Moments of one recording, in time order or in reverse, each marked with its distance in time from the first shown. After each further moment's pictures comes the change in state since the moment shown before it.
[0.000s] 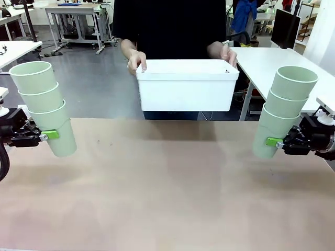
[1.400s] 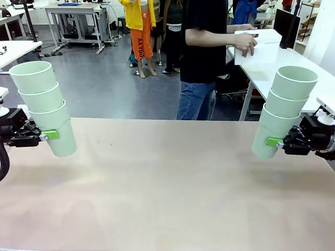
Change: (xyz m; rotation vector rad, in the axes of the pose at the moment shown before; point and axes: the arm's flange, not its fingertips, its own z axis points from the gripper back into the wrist) left arm 0.000 0.000 0.000 0.000 0.000 0.000; right arm 0.000 0.000 0.000 0.000 0.000 0.000
